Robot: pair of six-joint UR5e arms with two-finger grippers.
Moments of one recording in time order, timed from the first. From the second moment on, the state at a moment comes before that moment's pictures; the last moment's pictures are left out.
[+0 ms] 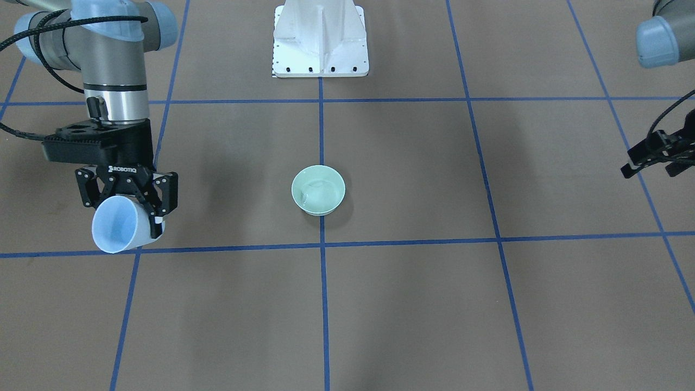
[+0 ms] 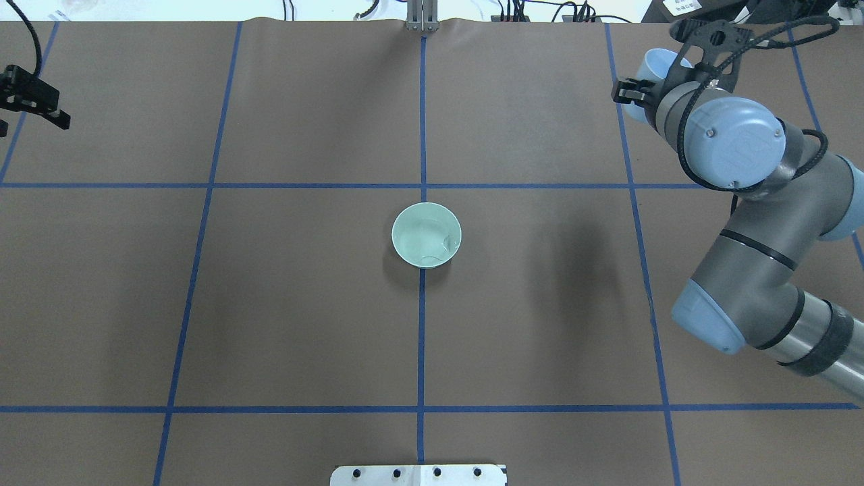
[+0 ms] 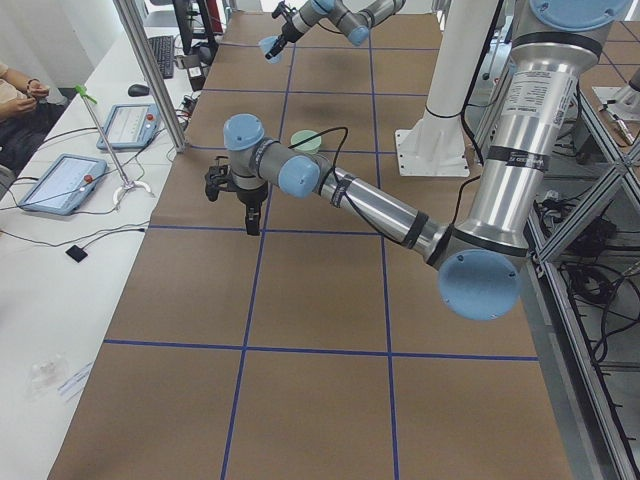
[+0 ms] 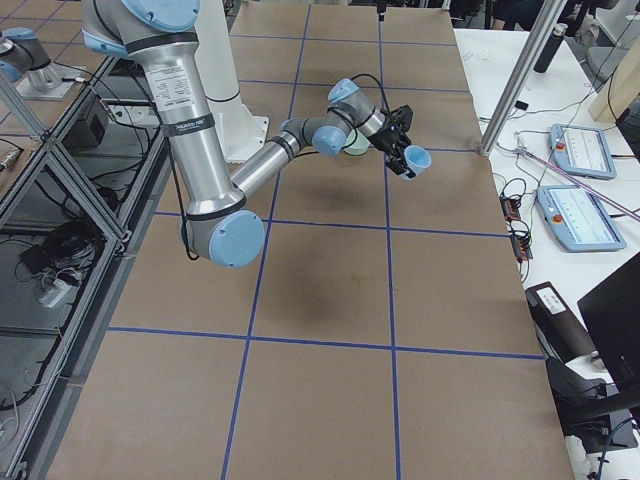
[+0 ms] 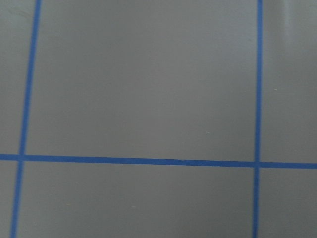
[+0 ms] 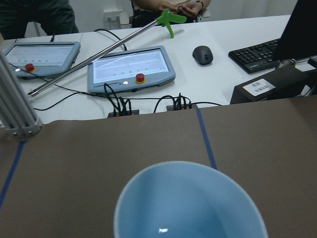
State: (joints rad) left arm -1.23 -1.82 -1.82 -1.57 -2.36 -0.66; right arm 0.75 -1.28 1.88 -1.31 1.21 1.26
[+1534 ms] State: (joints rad) left arm -0.99 -1.94 -1.82 -1.62 -2.27 -0.94; right arm 0.49 -1.54 1.62 -1.31 0.75 1.82
